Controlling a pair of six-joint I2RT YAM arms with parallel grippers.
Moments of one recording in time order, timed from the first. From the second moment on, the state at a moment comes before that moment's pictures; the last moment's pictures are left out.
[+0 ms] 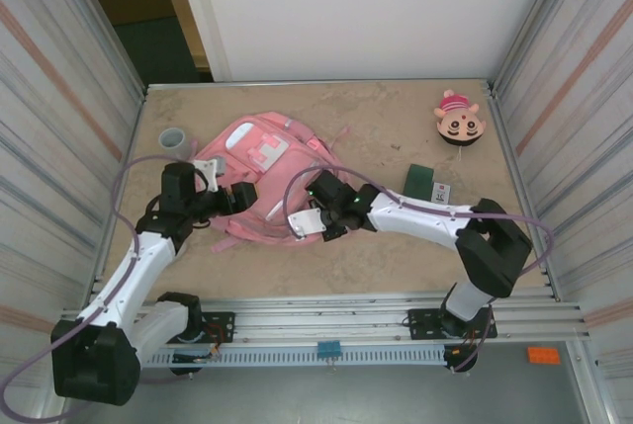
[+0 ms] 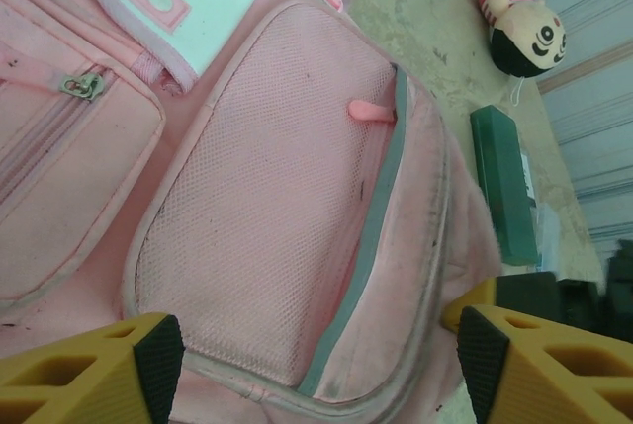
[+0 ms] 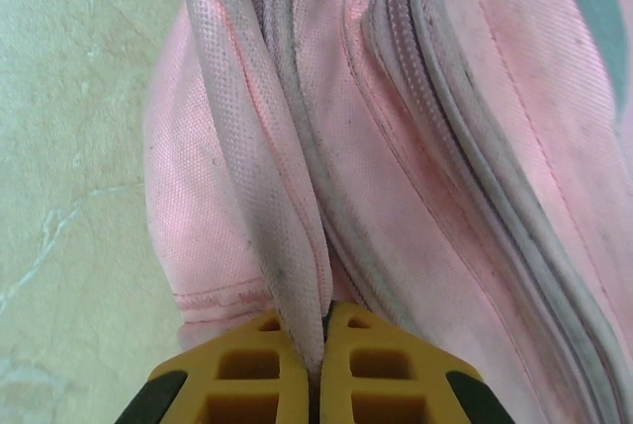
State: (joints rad) left arm -0.16 0.95 0.61 -0.31 0.53 -0.41; right arm 0.93 1.59 1.08 -0.48 0.00 -1.02
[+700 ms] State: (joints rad) left arm -0.26 0.58 0.34 -0.07 0.46 -0.39; right arm 0.72 1.37 1.33 -0.64 -0.14 -0.86
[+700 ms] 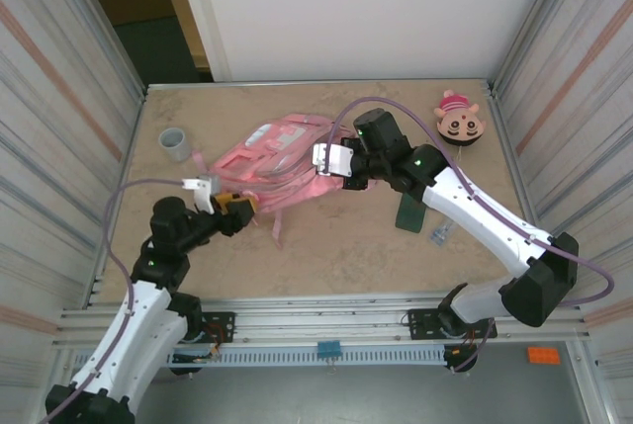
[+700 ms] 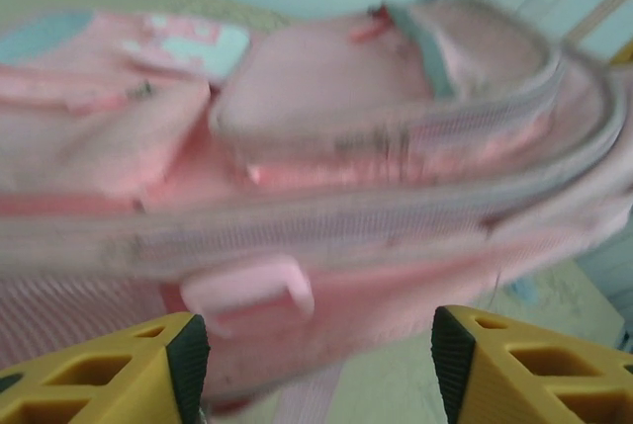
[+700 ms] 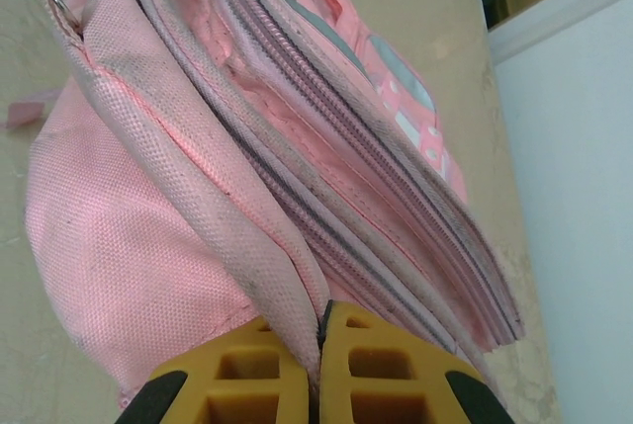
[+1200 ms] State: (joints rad) left arm -0.44 0.60 0.16 0.03 0.19 -0.42; right arm 0.72 1.39 1.35 -0.65 -0.16 -0.84
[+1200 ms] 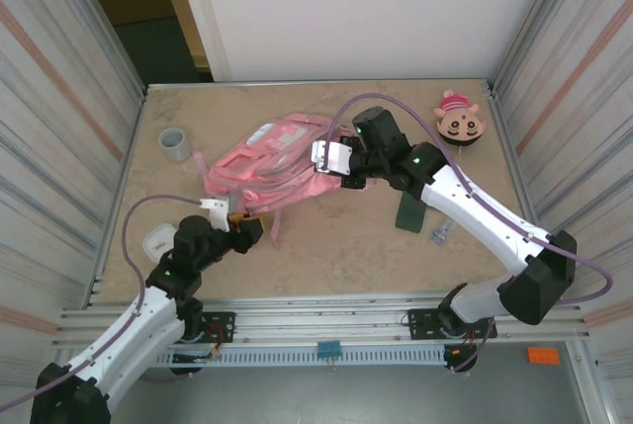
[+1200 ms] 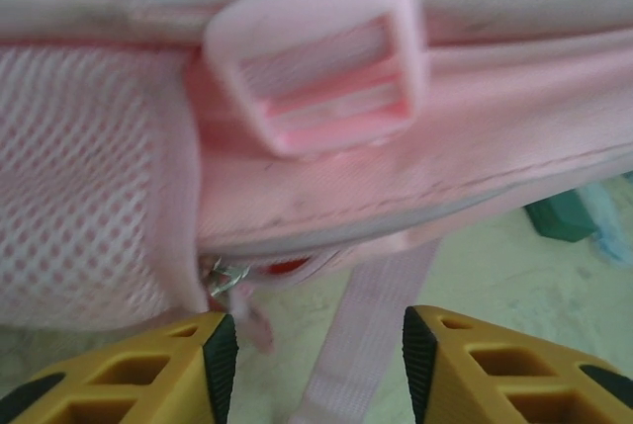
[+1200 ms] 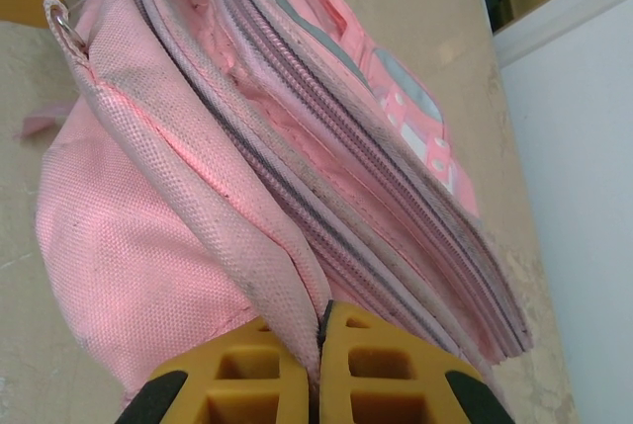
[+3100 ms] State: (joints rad) left arm -0.72 0.84 0.61 -0.11 0.49 0.04; right arm 0.66 1.25 1.06 -0.46 -0.33 -0.62
